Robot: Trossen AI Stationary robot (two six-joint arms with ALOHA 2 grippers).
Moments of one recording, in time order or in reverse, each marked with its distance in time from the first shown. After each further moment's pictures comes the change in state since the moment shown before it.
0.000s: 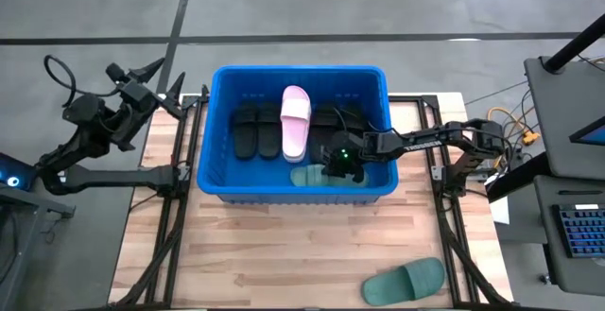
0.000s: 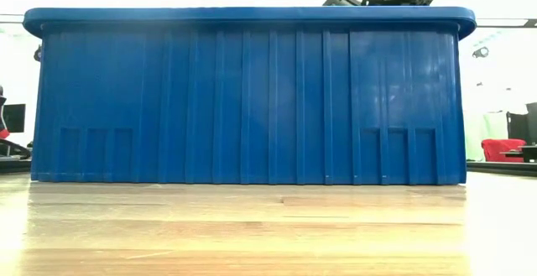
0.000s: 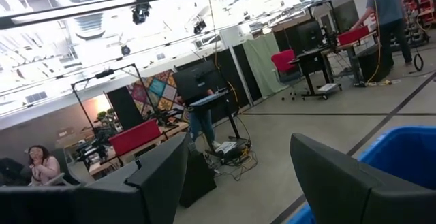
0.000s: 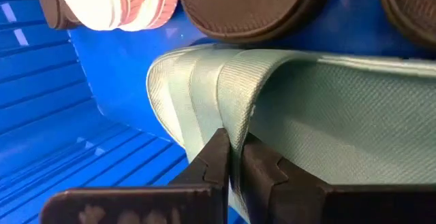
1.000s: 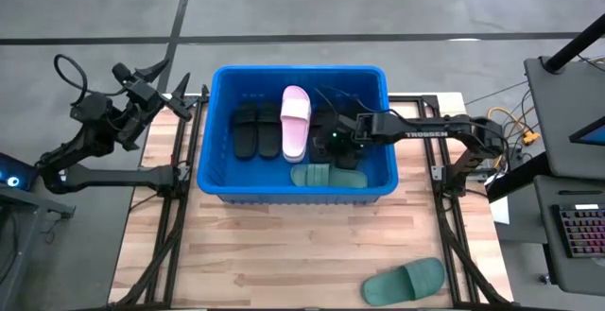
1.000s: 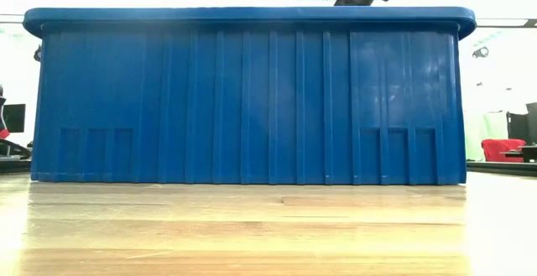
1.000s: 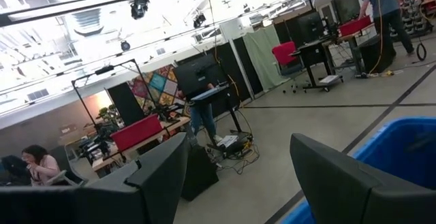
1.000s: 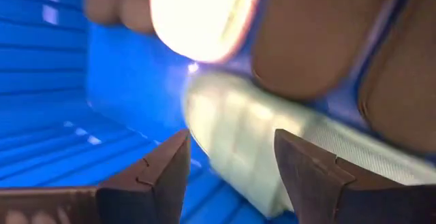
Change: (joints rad) left arm 0.000 0.031 0.000 0.000 -0.015 -0.002; right arm -0.008 0.000 0.371 -0.493 0.123 -0.369
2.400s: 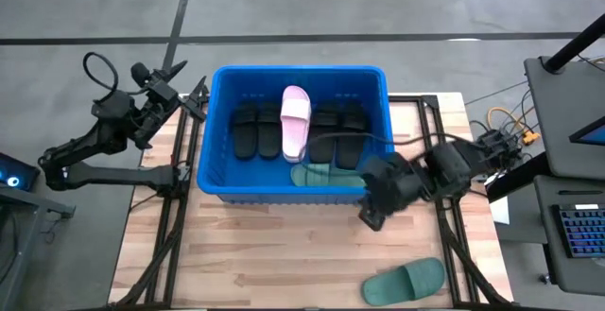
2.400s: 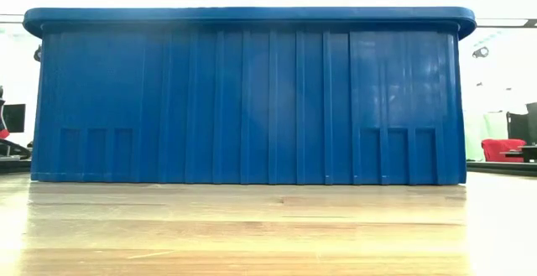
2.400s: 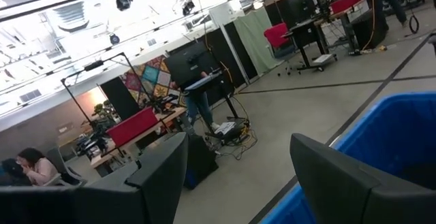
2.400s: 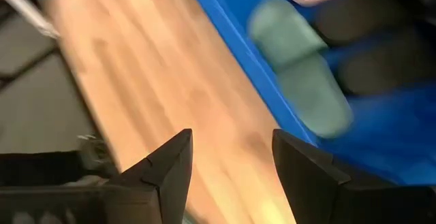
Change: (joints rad) left arm 0.000 0.088 -0.001 0.000 0.001 -0.005; right arm 0.600 -0.001 0.765 -0.857 0.315 -0.298
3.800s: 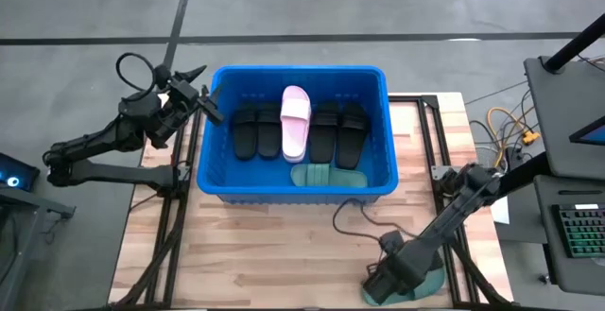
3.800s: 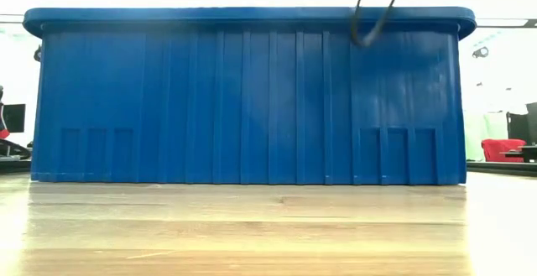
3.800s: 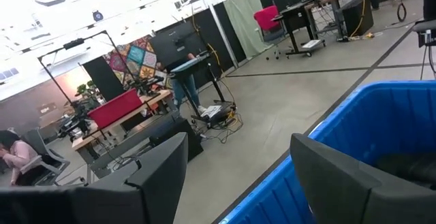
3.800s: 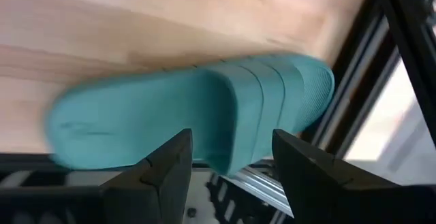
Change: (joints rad) left arm 0.000 0.039 0.000 -0.001 0.000 -0.129; right arm 0.348 0.273 -0.378 0.008 -0.519 1.114
